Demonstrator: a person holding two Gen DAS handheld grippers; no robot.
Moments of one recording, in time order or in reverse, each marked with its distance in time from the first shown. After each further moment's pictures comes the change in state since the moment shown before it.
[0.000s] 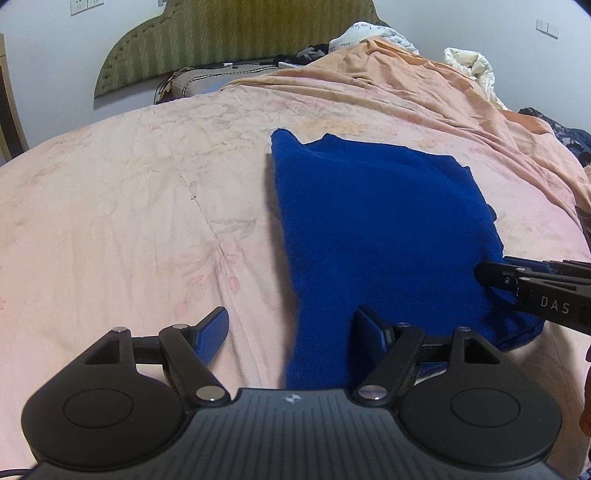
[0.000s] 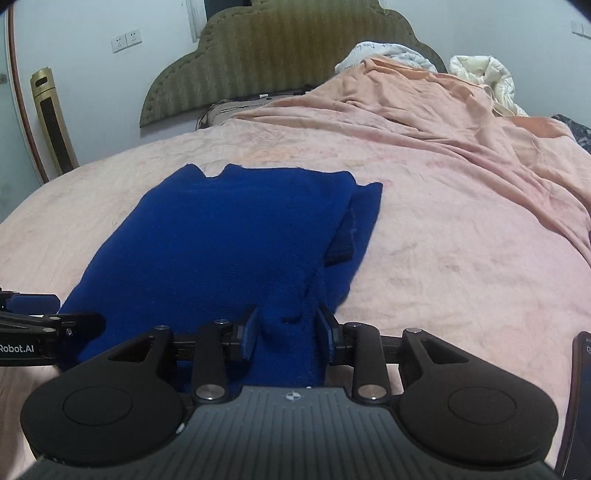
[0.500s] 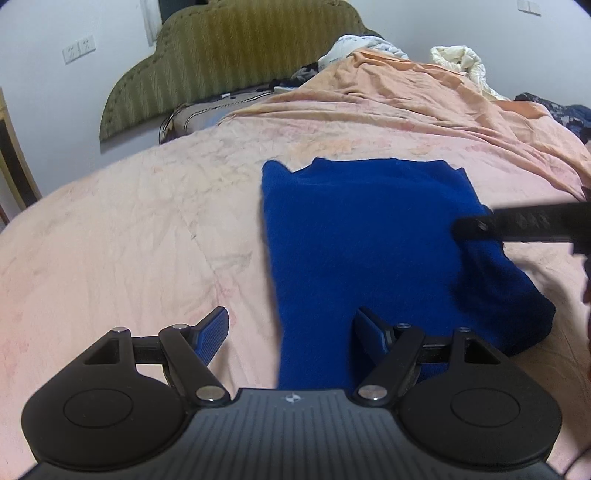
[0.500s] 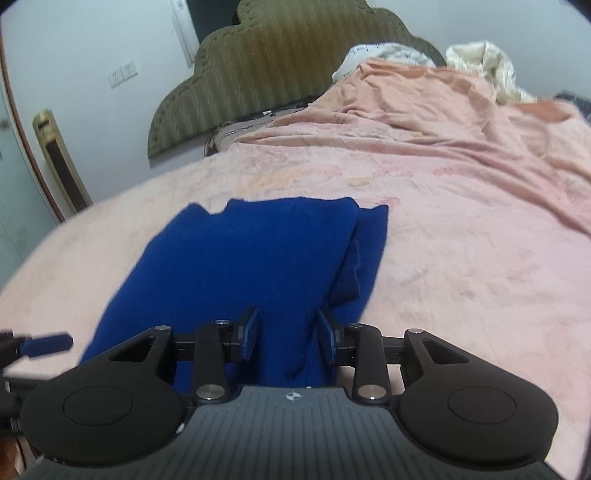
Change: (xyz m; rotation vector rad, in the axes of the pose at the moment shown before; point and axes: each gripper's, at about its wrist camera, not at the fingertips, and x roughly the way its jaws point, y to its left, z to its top) left arm -0.007 -0.030 0.005 0.117 -0.077 0.086; right arm 0.015 -0.024 0.026 0.130 -0.033 0.108
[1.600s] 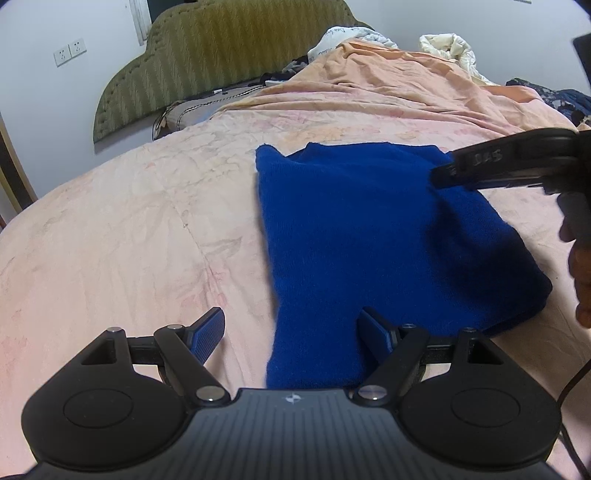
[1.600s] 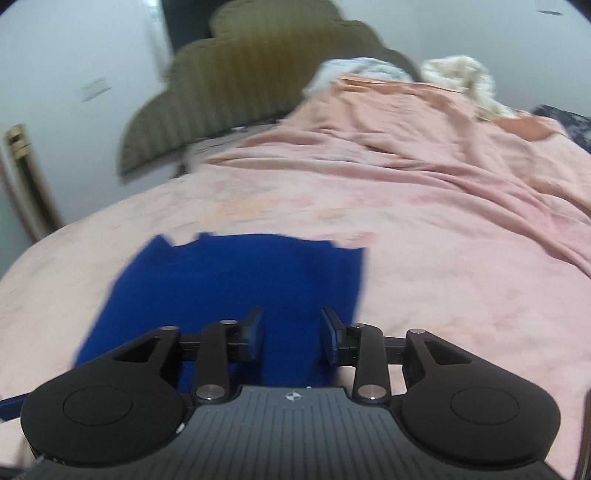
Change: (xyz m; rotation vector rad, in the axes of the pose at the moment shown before) left arm -0.003 -0.005 -0.013 0.028 0.020 -0.011; right arm 0.019 0.007 0.019 -0.017 -0.053 -0.090
